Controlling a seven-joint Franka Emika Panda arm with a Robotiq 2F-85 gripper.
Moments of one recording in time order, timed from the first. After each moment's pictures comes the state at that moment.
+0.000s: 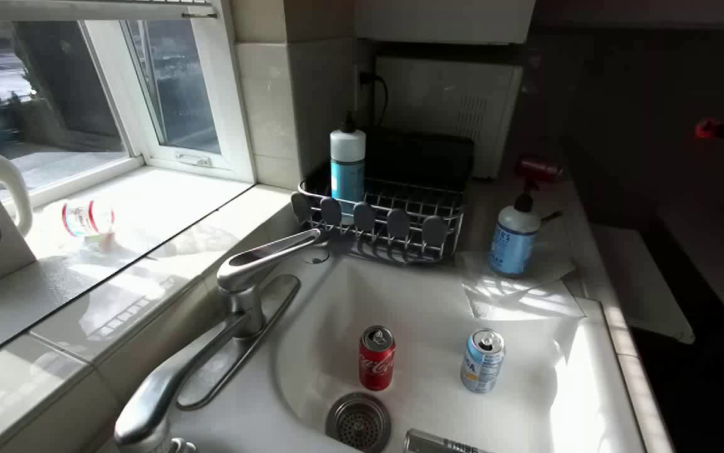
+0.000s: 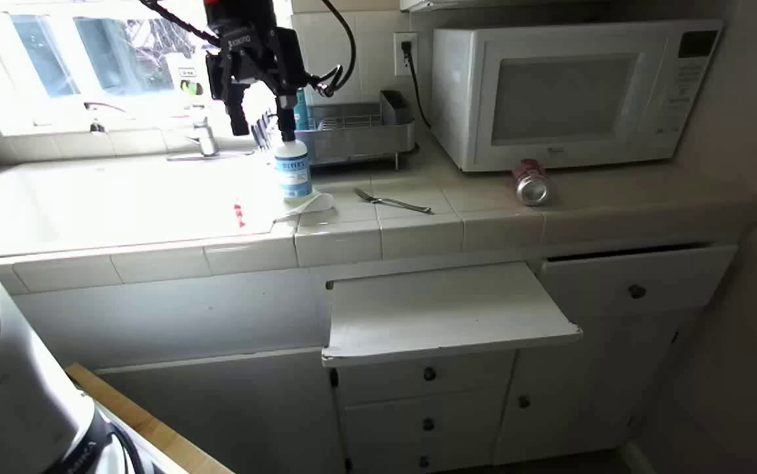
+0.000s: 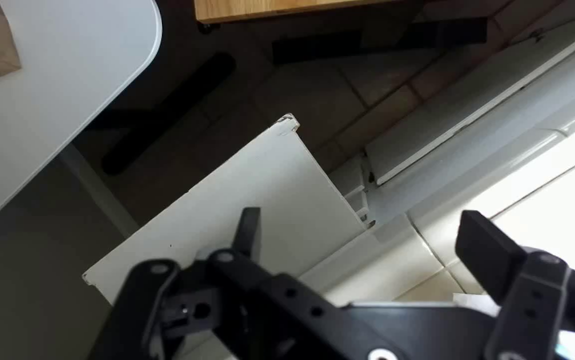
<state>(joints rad) -0.10 -0.65 0.02 -2.41 -0.17 1.63 0.02</state>
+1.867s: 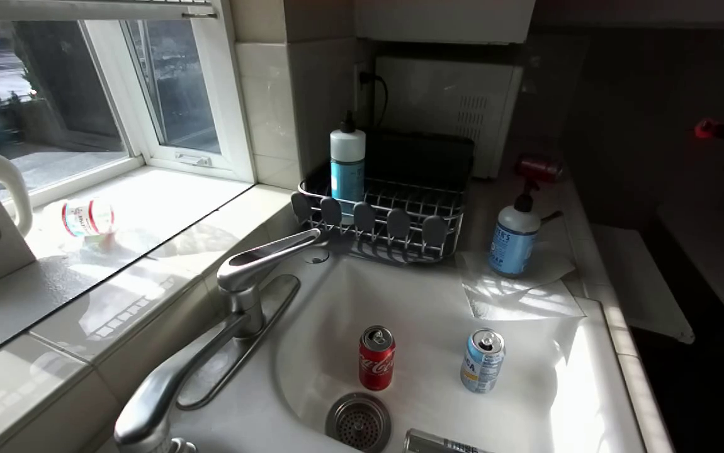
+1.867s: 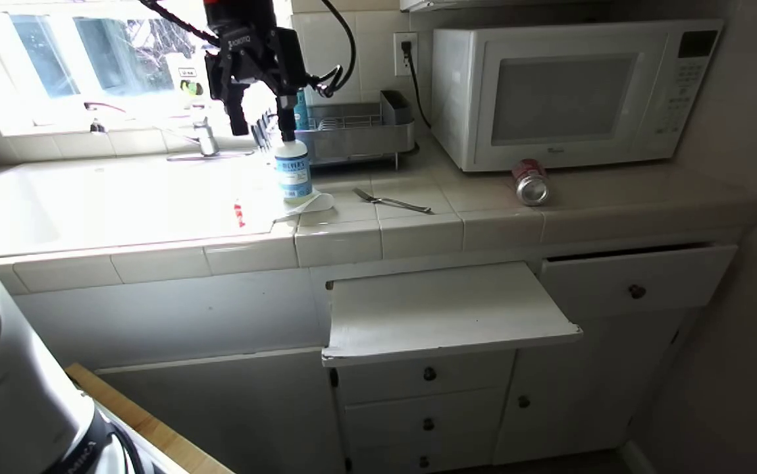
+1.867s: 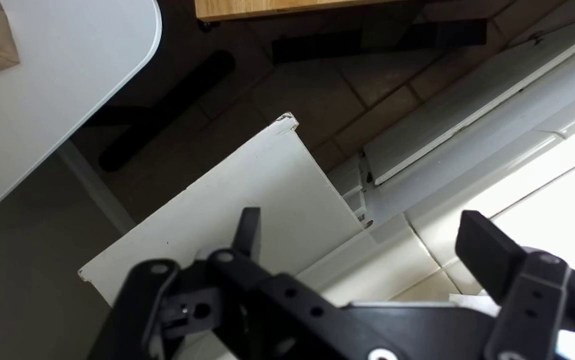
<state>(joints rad) -0.09 -0.65 0.02 -2.41 -0.17 1.63 0.01</state>
